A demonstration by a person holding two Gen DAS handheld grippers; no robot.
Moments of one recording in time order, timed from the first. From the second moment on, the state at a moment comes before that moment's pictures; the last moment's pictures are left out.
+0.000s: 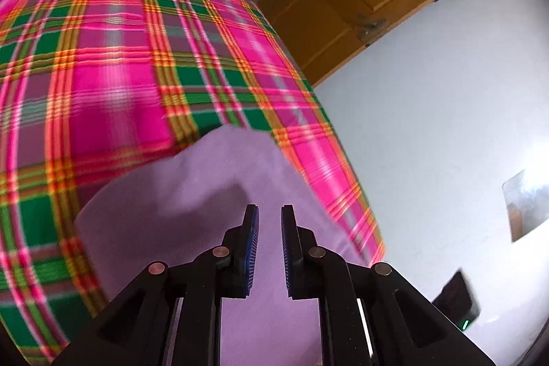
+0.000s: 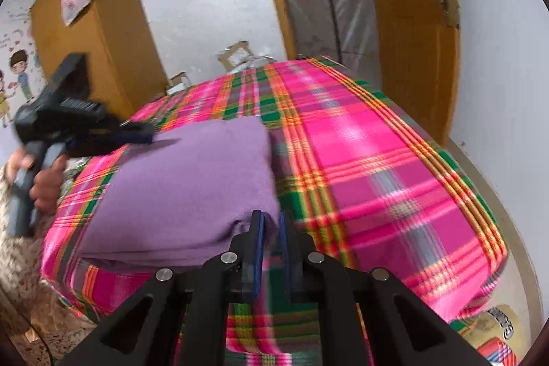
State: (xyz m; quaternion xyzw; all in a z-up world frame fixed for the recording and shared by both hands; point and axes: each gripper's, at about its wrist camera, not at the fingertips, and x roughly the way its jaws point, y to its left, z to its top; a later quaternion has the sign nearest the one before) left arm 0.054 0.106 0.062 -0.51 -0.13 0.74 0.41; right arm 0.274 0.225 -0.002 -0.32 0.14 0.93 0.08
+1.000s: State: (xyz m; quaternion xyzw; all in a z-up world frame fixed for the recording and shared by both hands) left arm 0.121 0.044 0.030 -0.50 -0.11 0.75 0.42; right arm 0.249 0.208 0.001 -0.34 0.08 0.94 0.04
